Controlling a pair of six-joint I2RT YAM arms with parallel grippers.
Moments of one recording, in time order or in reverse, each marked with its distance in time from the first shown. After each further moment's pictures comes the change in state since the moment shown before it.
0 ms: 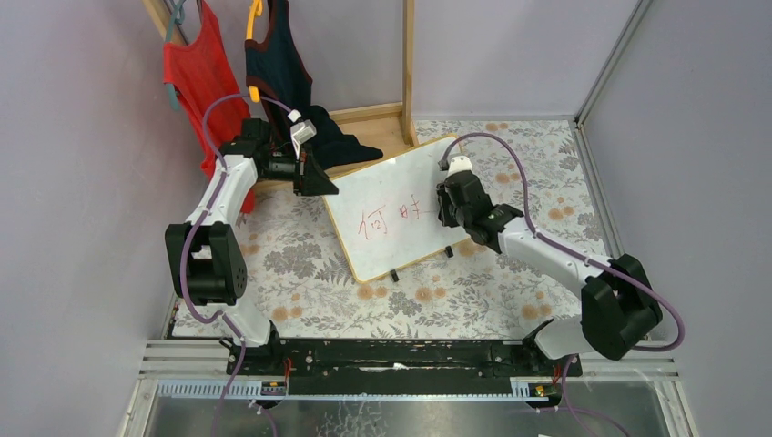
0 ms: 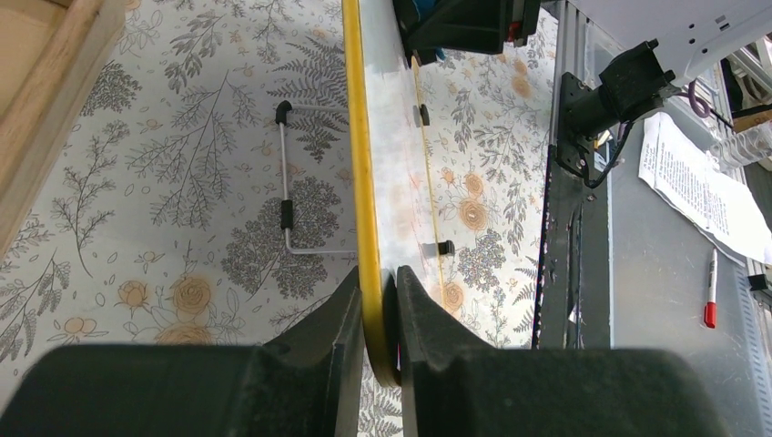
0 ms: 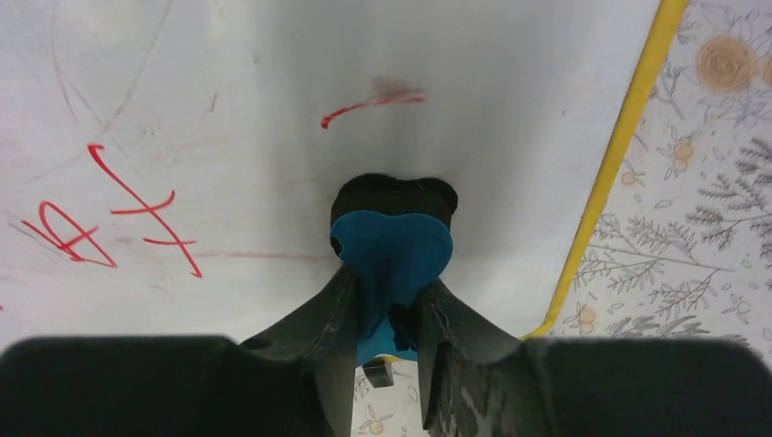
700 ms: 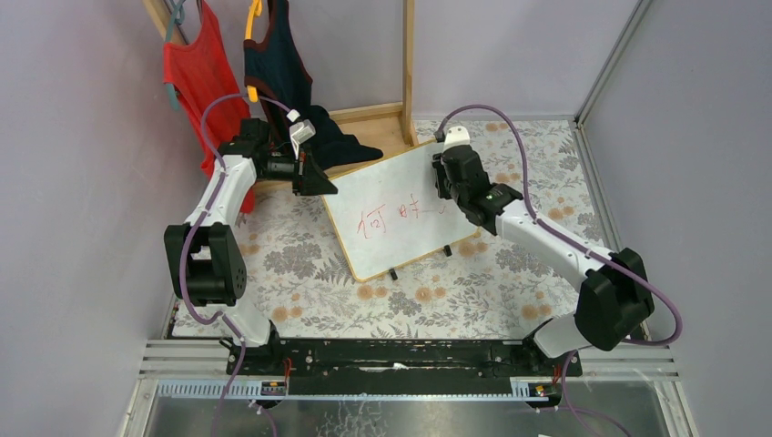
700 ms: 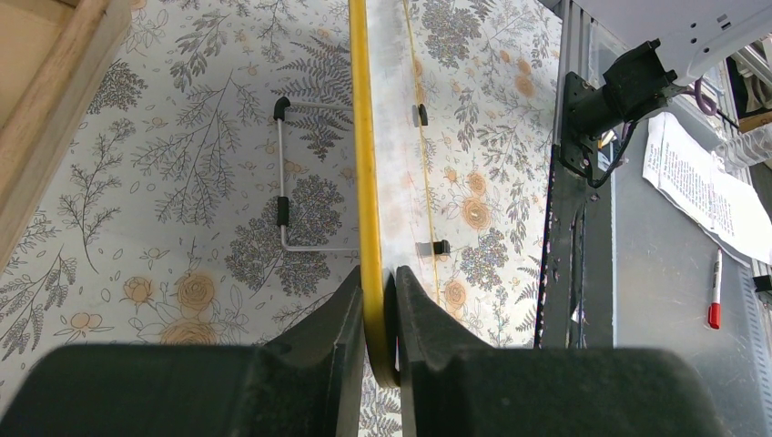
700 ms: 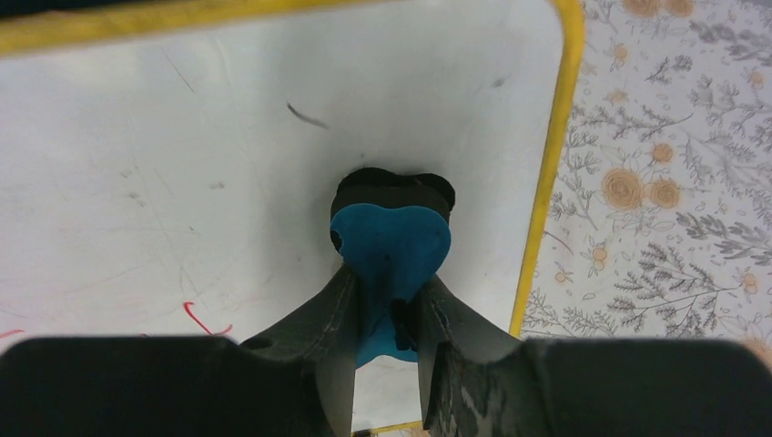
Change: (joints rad) left arm 0.005 -0.006 -0.002 -0.002 -0.008 0.001; right arm -0.007 0.079 0.256 -0.027 0.097 -0.095
